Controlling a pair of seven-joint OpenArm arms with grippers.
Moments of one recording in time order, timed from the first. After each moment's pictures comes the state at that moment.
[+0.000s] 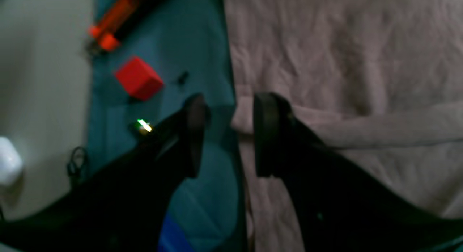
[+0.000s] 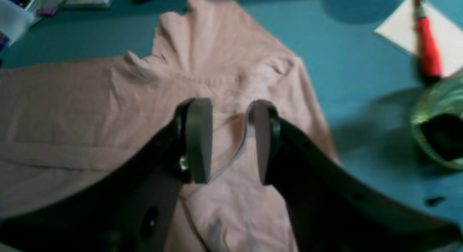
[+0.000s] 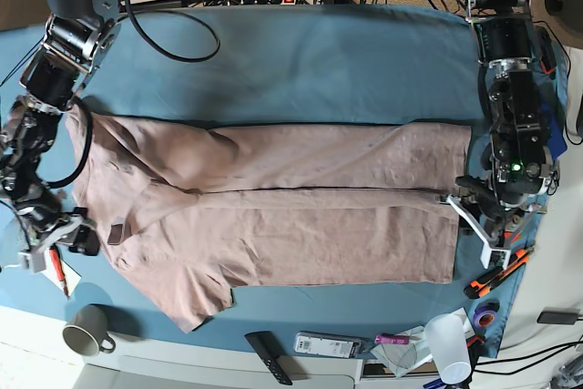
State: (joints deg) left arm -12.4 -13.2 -8.0 93.1 -8.3 -10.7 57.2; right arm 27.5 26.5 30.1 69.4 35.7 37.6 -64.2
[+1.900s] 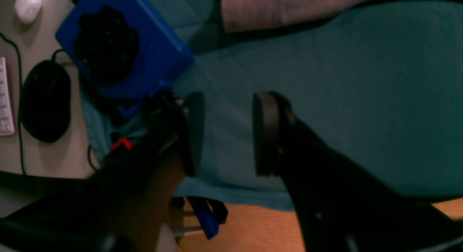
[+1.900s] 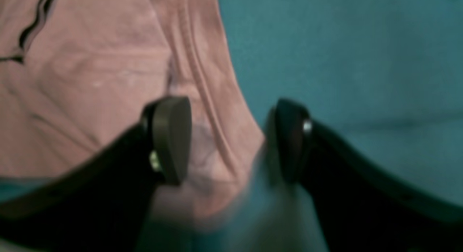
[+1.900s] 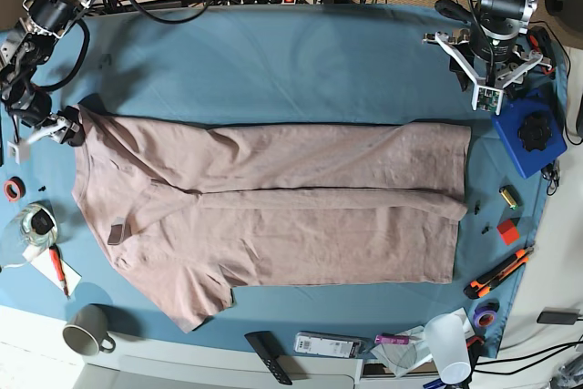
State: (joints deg) left arm 32.3 -10.2 -8.0 132.4 0.8 -5.4 57.7; right arm 6.9 28.2 44.4 61.4 34.9 35.8 -61.5
